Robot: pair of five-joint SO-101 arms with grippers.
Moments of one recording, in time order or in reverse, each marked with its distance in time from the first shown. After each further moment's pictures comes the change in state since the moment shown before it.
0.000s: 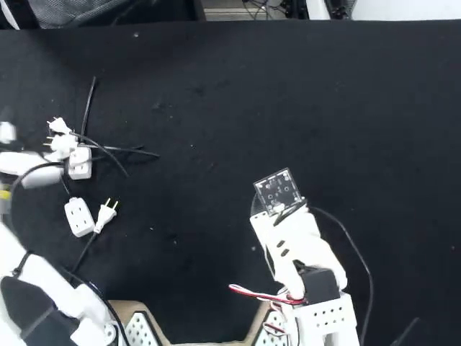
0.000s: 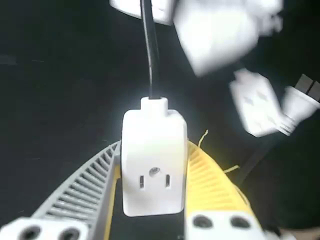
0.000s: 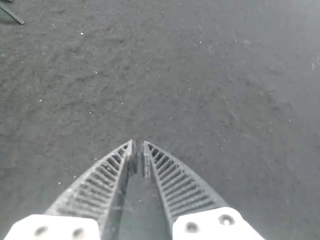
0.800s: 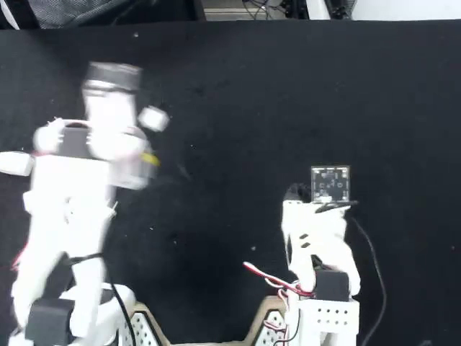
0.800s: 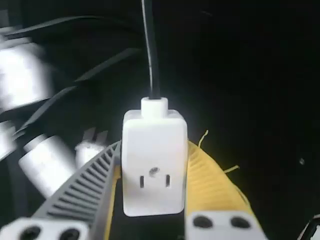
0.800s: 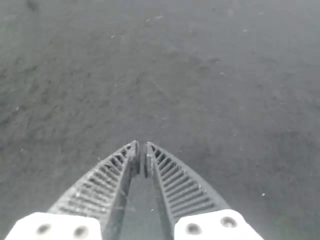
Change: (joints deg) left arm 55.6 2.4 5.0 -1.3 42.0; right arm 16.4 0.0 -0.2 -1.3 -12.0
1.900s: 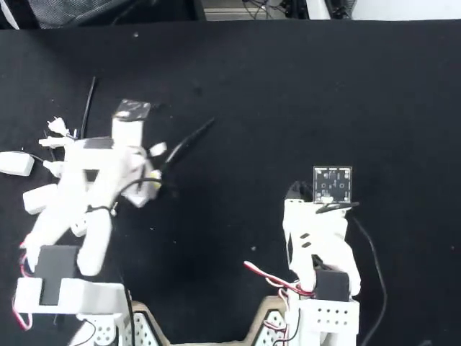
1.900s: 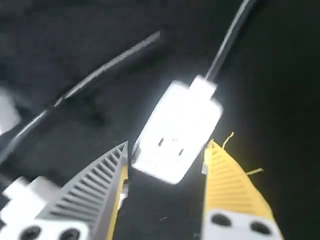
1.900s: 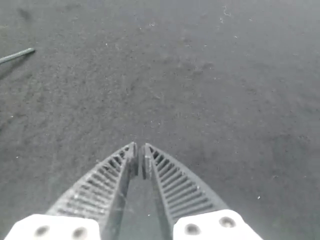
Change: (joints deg) left arm -8.1 20.8 15.8 -25.8 -10.5; right arm 0.6 0.0 0.0 -0.8 -0.2
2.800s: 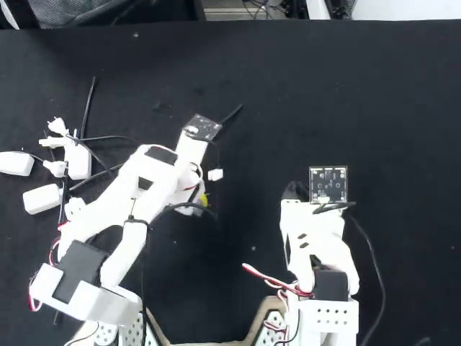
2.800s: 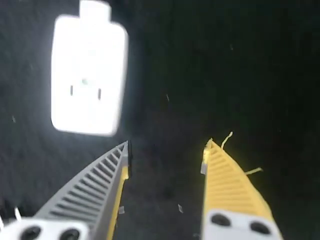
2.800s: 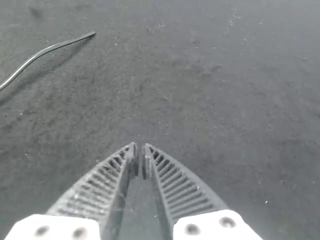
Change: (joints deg) left arm 22.2 1.7 -0.8 -0.1 4.5; right arm -1.8 0.0 0.0 0.0 0.0
